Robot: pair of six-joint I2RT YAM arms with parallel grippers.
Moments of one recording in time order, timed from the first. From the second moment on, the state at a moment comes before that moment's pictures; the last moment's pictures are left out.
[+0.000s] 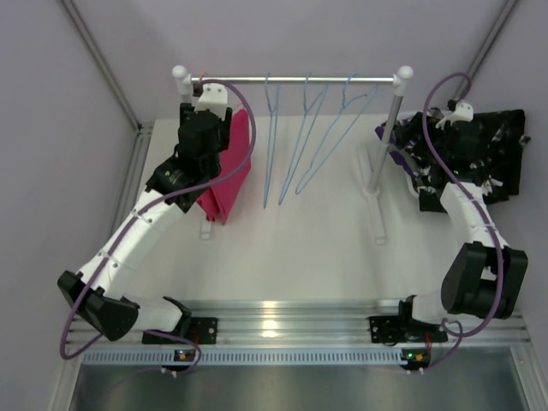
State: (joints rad) left arm -0.57 1.33 1.50 -0.34 -0.70 0.11; right arm -0.16 1.41 1.10 0.07 -0.26 0.31
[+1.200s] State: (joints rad) left arm -0.53 1.38 1.48 -0.35 -0.62 0.05; right arm -0.16 1.42 1.10 0.07 -0.26 0.30
